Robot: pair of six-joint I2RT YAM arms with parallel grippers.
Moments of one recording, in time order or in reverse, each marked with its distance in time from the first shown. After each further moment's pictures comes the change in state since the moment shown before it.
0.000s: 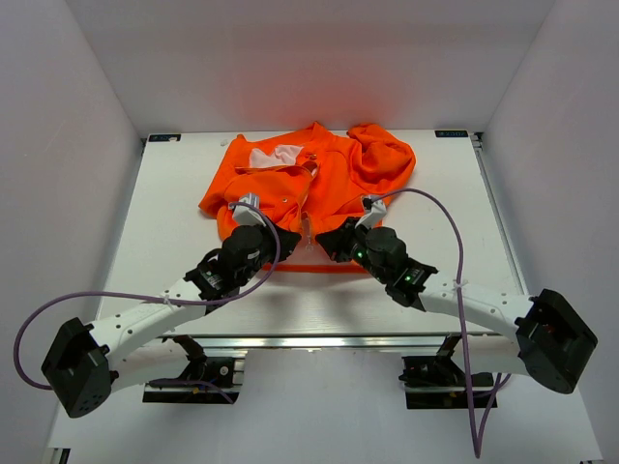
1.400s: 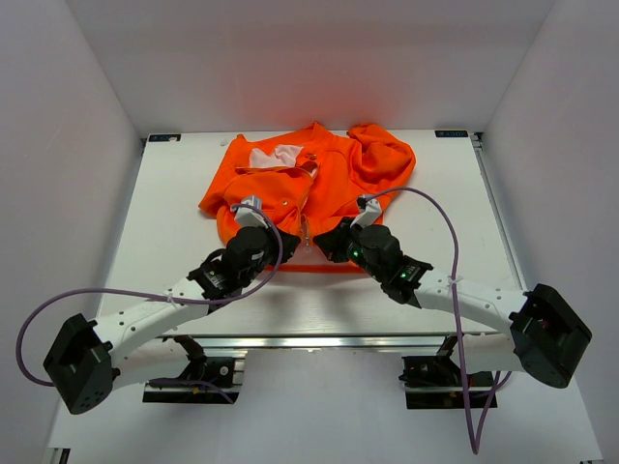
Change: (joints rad) left arm -0.014 0.022 0.001 -0.026 -0.032 -0.003; right arm 0.006 0.045 0.039 -0.044 0.000 0.000
